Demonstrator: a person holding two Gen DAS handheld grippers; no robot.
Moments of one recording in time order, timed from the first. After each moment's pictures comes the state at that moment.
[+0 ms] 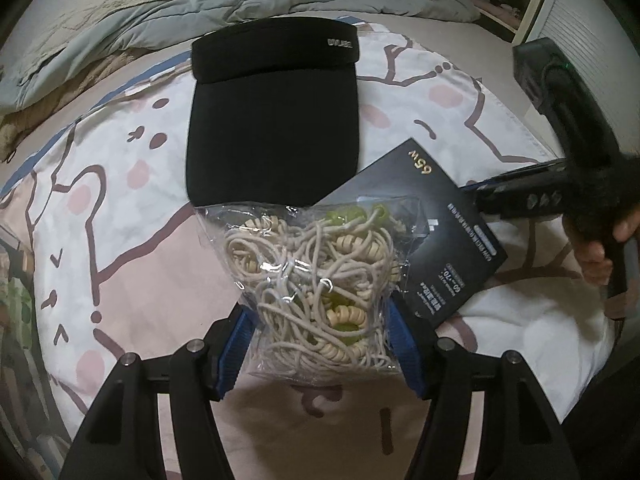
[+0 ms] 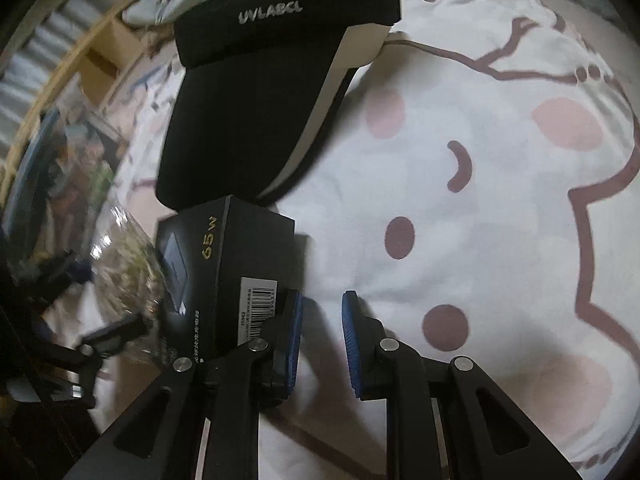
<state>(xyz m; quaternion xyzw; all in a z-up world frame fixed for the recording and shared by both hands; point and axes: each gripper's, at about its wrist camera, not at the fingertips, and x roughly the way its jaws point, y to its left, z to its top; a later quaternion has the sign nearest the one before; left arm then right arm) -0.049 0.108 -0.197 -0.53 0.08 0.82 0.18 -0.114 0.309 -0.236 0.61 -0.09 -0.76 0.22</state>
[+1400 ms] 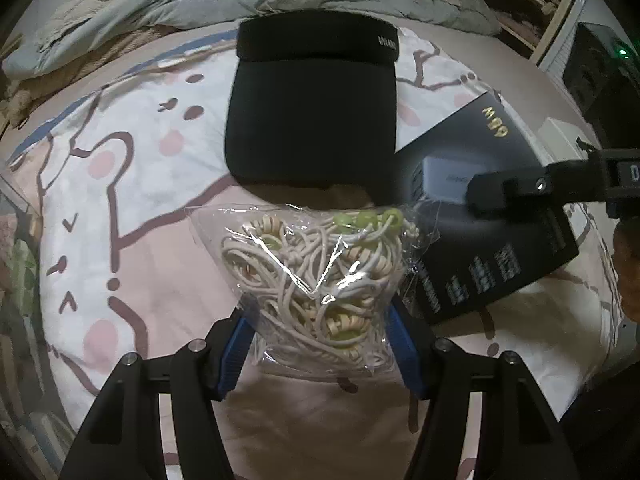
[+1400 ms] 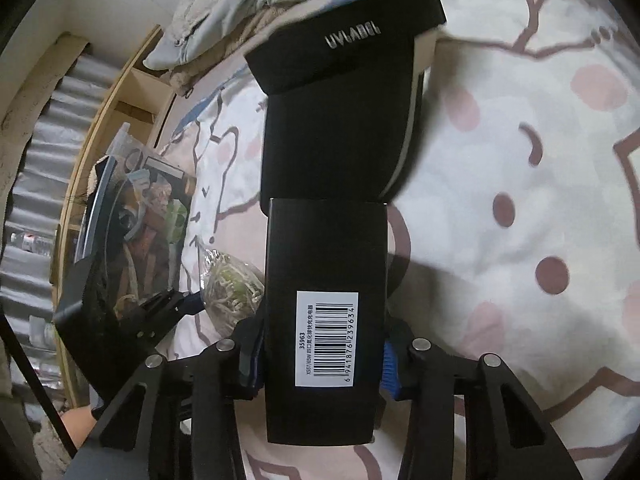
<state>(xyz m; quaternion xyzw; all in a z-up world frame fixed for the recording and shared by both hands) -0.049 0.076 -0.195 -0.54 0.05 0.82 0.16 -0.105 0.282 -0.208 0.60 -0.20 -0.73 0.25</state>
